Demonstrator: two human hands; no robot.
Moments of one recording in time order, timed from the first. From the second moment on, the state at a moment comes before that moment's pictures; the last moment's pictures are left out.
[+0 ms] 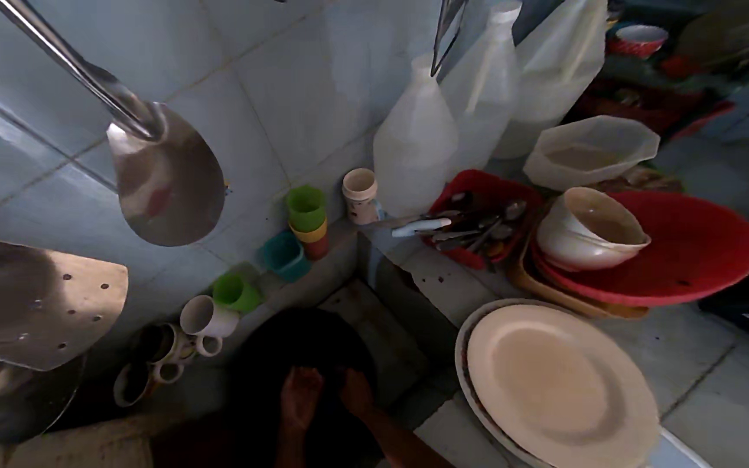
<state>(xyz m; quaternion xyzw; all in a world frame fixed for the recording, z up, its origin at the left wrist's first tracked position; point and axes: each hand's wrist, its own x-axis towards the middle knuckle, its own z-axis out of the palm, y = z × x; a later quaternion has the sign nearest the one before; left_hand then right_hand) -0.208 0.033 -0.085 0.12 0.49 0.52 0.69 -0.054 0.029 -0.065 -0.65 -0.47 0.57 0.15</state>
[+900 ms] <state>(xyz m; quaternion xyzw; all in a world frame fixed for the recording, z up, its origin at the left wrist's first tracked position) -0.203 0.108 -0.096 0.61 0.77 -0.06 0.19 -0.056 0.024 -0.078 -0.62 -0.52 0.57 0.12</state>
